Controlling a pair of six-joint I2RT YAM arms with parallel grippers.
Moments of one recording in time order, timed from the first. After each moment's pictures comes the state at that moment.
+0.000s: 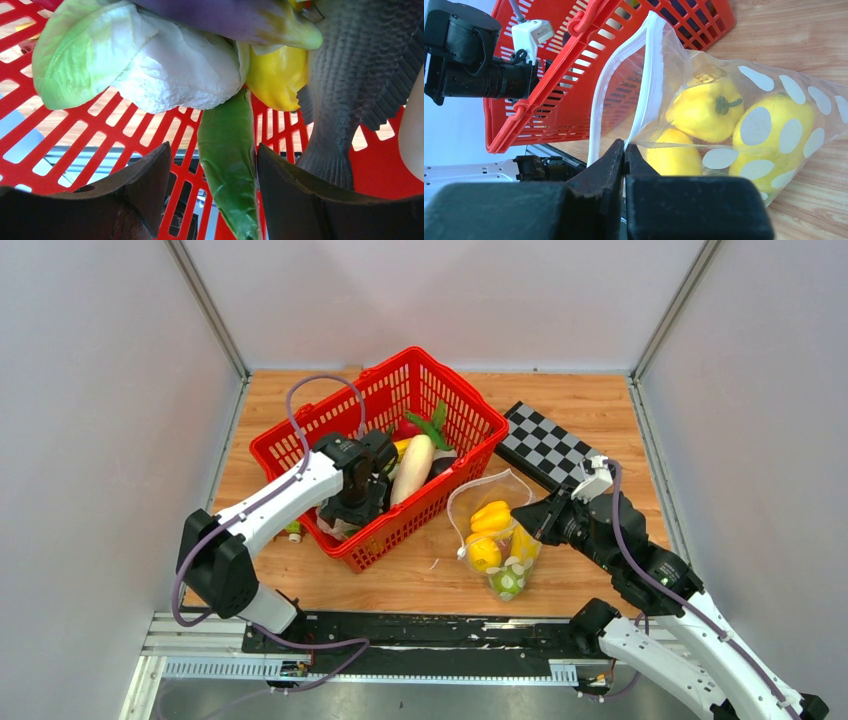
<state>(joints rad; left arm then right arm) -0.65 1.50 1.28 -1.28 -0.23 -0.44 0.70 0.56 0.81 -0.63 0.09 0.83</state>
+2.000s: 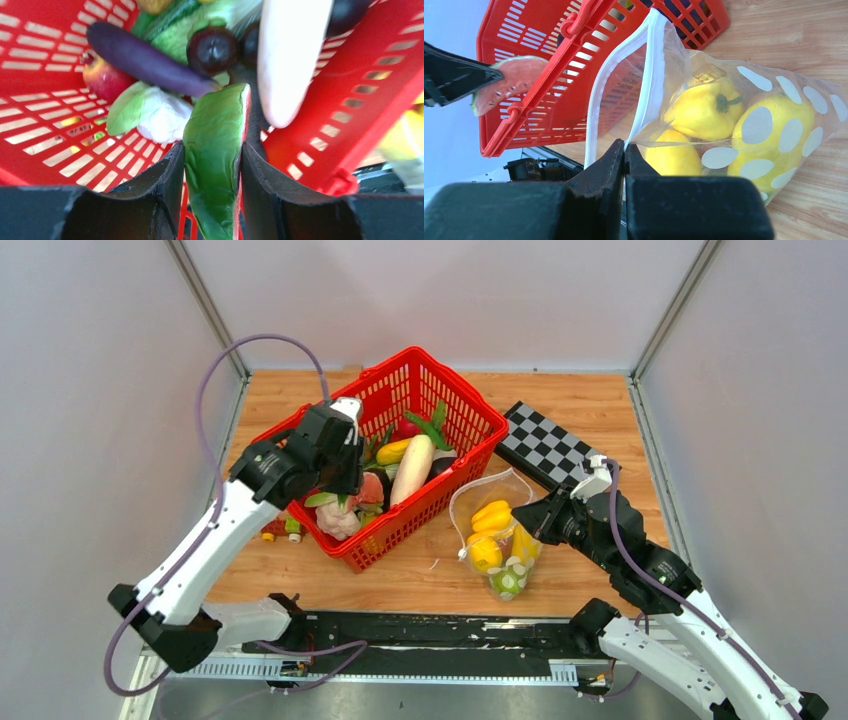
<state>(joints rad) -0.65 1.23 1.44 -1.14 -0.22 -0.37 0.70 0.57 0.81 -0.64 0.10 0.83</state>
